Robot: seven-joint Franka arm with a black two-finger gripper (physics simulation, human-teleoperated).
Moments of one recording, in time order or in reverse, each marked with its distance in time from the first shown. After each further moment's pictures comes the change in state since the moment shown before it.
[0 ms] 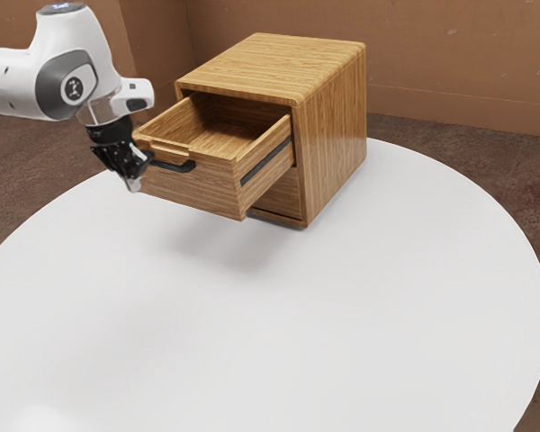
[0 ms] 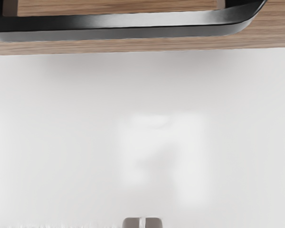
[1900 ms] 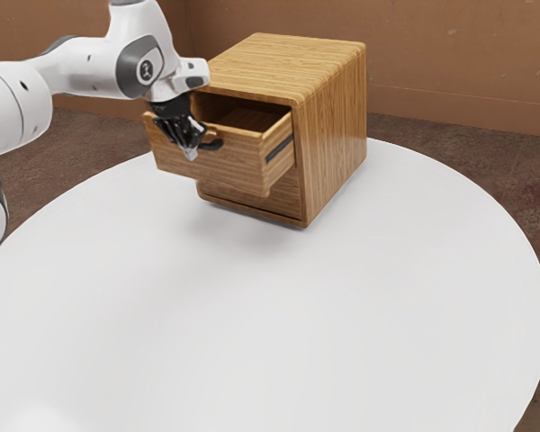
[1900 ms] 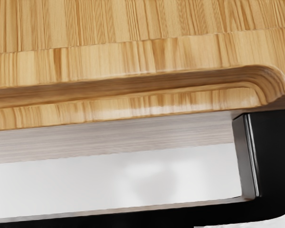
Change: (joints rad) arm 0.062 0.484 -0.080 0.580 -0.045 -0.024 0.060
